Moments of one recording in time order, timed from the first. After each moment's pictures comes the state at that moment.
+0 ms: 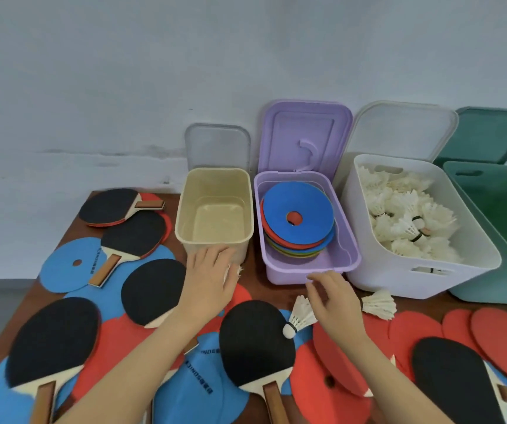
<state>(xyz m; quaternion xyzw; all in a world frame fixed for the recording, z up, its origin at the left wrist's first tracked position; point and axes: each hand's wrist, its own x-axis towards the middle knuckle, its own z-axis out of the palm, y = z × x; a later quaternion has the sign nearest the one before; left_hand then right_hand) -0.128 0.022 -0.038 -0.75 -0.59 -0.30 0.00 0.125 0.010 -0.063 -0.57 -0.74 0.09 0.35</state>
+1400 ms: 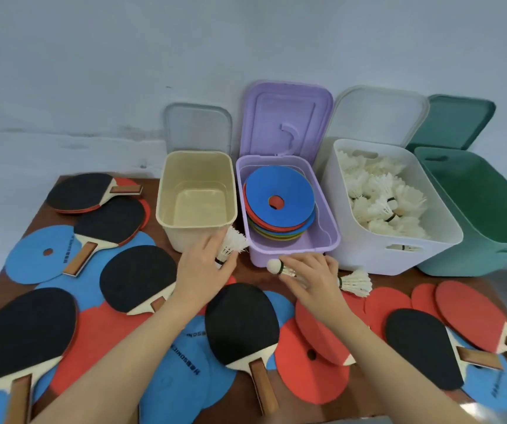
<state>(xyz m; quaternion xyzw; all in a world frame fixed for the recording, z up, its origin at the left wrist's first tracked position) -0.115 0.019 -0.056 -0.72 -0.58 -0.37 -0.10 0.122 -0.006 -0.060 -0.56 -0.78 0.06 0.27</state>
